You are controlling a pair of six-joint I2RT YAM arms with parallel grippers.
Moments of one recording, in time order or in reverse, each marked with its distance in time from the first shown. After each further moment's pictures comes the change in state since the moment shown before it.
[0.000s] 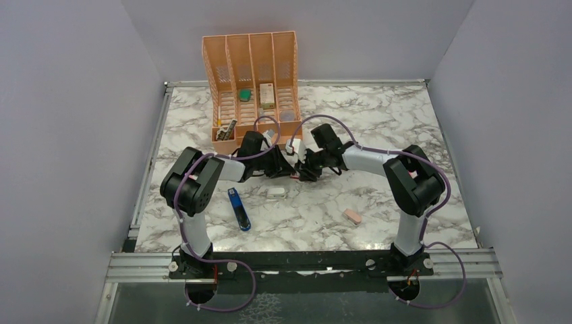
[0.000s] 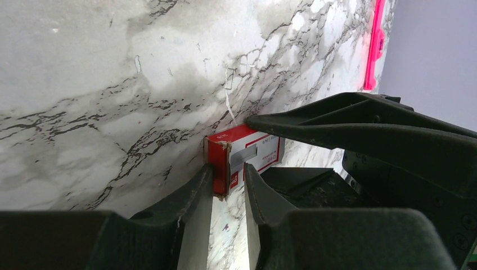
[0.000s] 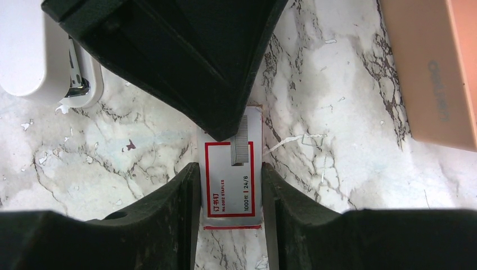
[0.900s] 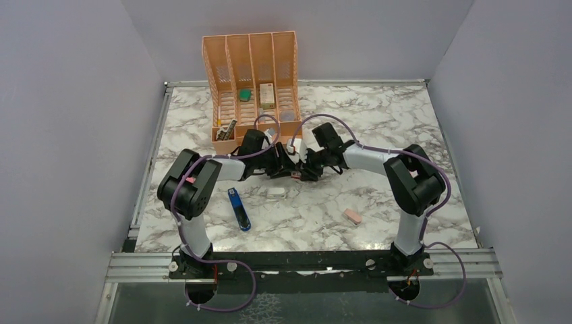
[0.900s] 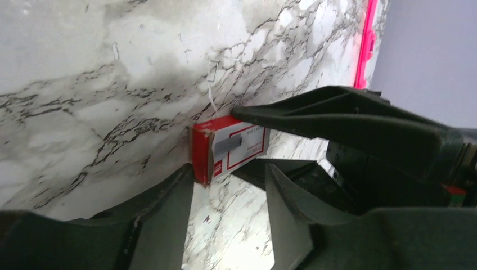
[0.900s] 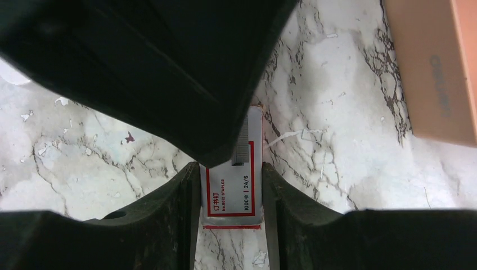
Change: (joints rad) left arm -0.002 -0.045 0.018 -0.085 -0.011 -0.025; right arm -0.018 0.002 0.012 -0.039 -0.016 -0.023
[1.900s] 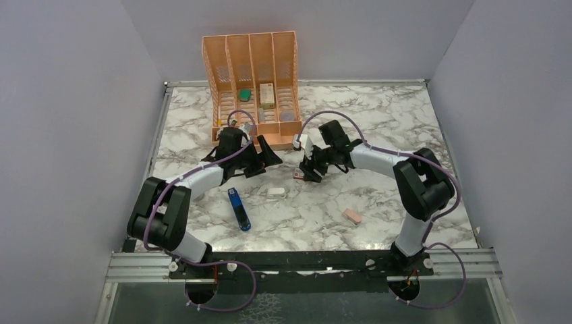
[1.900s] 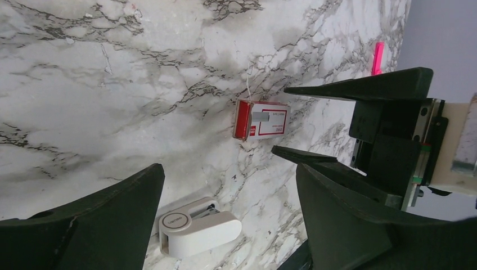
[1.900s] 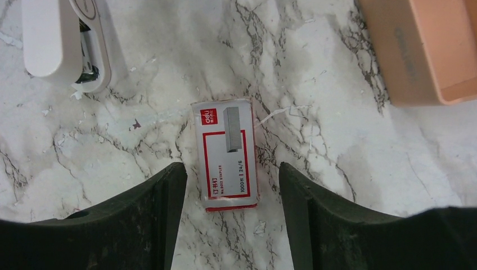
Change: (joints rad) left arm 0.107 -0.328 -0.093 -0.235 -0.132 0.089; right arm -0.030 -0.087 -0.034 -0.001 -0.007 0.060
